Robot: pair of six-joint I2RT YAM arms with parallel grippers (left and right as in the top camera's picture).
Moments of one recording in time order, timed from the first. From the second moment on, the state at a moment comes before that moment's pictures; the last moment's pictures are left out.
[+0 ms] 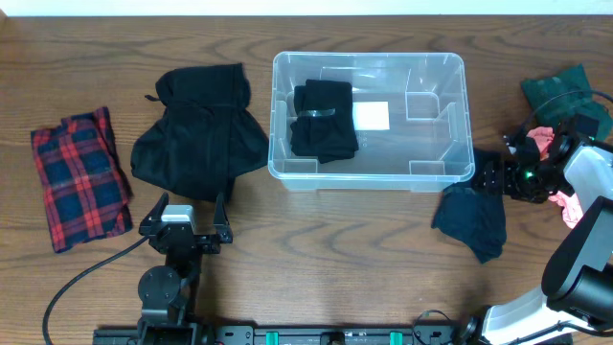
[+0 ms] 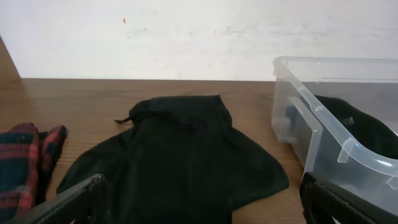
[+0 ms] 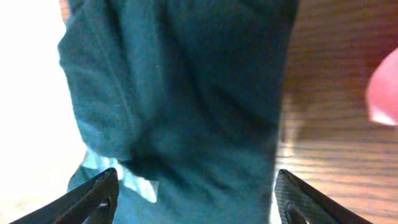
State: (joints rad) left arm -0.07 0.01 0.02 -0.12 -0.04 -0.04; right arm -0.43 1.79 1.10 -0.84 -0.34 -0.33
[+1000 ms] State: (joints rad) left arm -0.07 0.01 0.02 -0.12 -0.04 -0.04; right arm -0.43 1.77 1.00 -0.73 -0.34 -0.31
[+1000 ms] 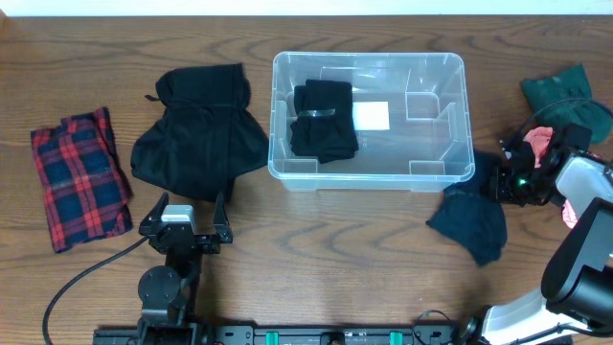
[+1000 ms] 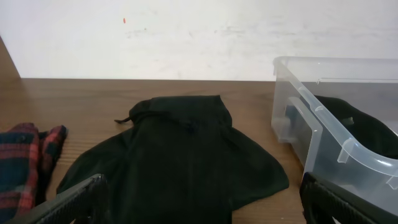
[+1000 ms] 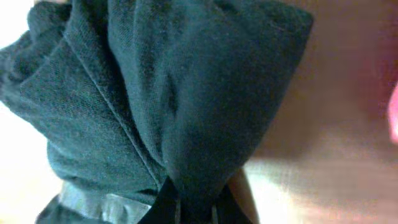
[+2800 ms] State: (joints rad) left arm -0.07 0.01 0.02 -0.12 -0.04 -0.04; right arm 0.31 1.81 1.75 -0.79 -0.29 0.43
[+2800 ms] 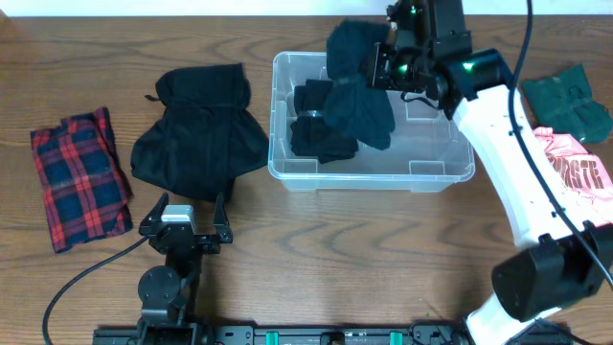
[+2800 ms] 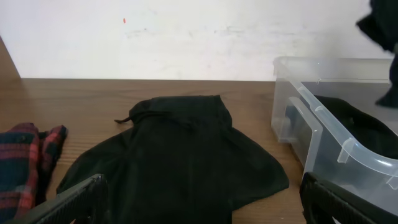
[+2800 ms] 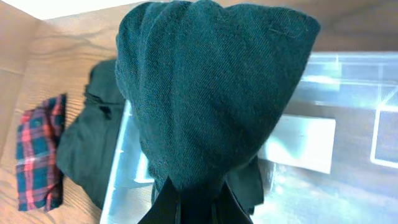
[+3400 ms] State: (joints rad) left arm -0.07 0.01 0.02 -0.12 -0.04 -0.04; right arm 0.28 1.92 1.74 -0.90 -0.18 0.42
